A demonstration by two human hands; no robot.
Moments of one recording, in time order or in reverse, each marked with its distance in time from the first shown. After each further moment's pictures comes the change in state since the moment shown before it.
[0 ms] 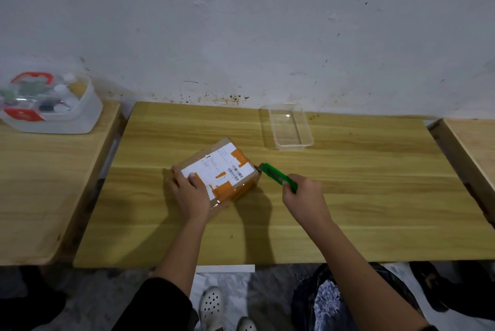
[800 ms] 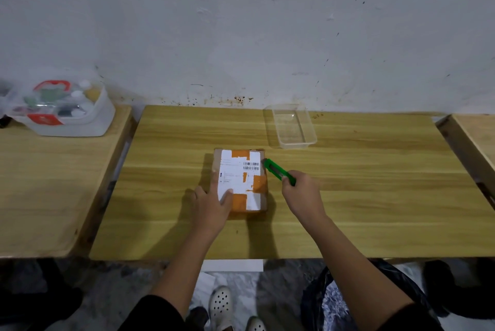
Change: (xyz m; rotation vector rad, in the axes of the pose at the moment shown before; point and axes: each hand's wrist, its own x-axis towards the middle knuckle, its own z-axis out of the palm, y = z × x) left_hand -0.035 -0.012 -0.013 0.545 -0.351 0.278; right_hand 0.002 0.003 0.012 0.163 0.016 0.049
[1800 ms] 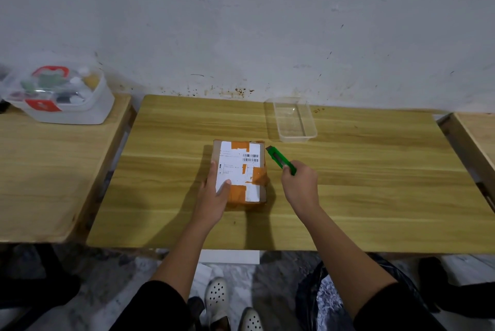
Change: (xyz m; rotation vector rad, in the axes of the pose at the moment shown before) left_hand 0.007 -0.013 0.019 -0.458 -0.057 0.067; right_hand 0.005 0.002 0.009 0.048 0.107 0.051
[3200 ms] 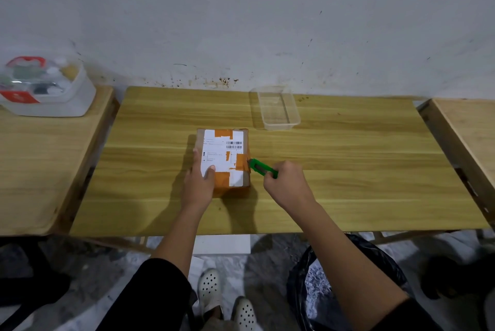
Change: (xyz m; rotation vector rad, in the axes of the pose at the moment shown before) left_hand -0.006 0.014 0.011 0.135 0.155 -0.113; right_hand -0.035 -0.003 -0.036 -0.173 -0.253 -0.049
